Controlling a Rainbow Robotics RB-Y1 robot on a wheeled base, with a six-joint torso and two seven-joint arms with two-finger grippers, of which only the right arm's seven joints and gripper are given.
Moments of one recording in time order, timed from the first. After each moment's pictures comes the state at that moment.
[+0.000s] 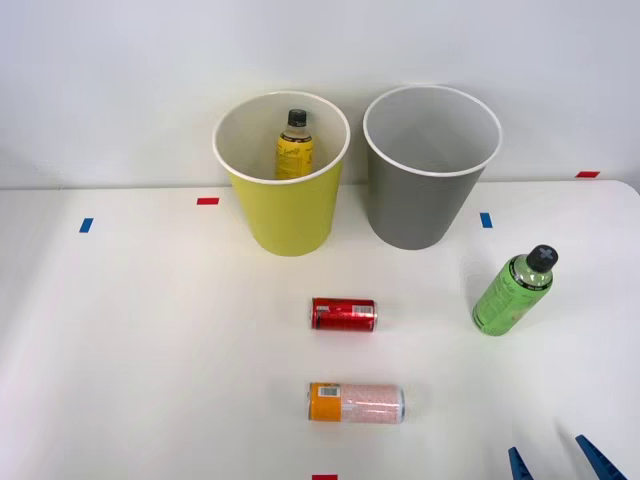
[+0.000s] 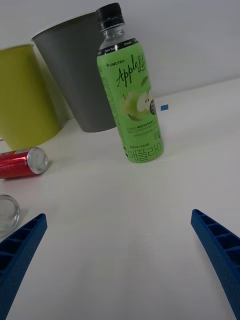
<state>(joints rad) 0.81 -0.24 -0.01 -1.60 0.35 -0.91 0.82</state>
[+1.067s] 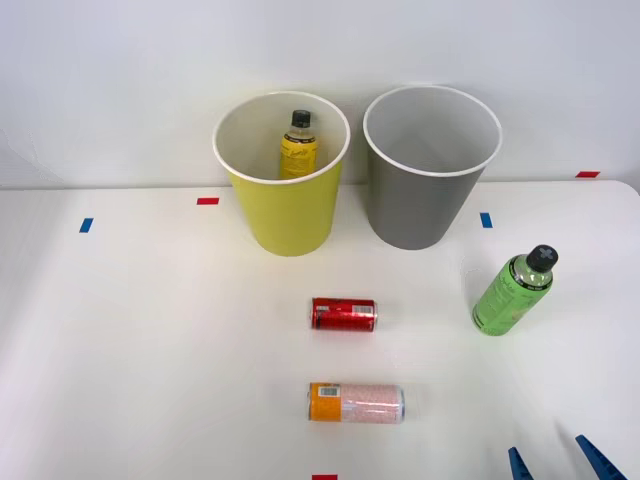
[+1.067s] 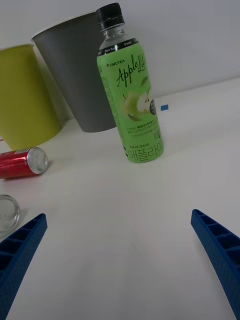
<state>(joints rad) 0.81 -0.24 -0.01 -1.60 0.35 -0.91 0.82</state>
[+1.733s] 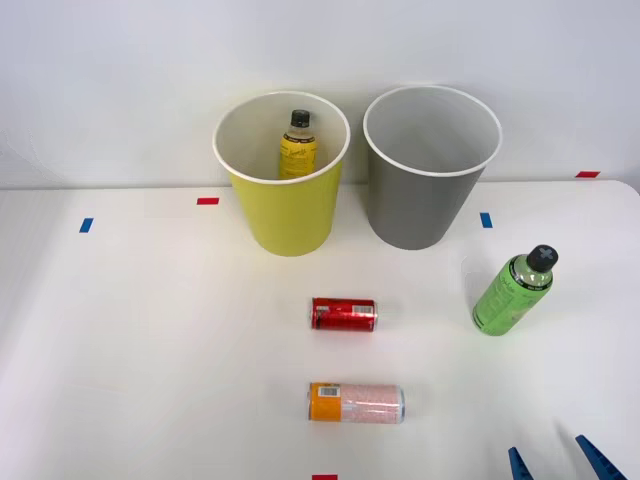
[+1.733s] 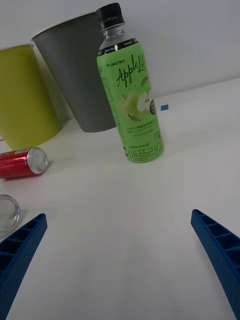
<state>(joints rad) 0.81 -0.24 -0.01 -1.60 0.35 -0.91 0.82</state>
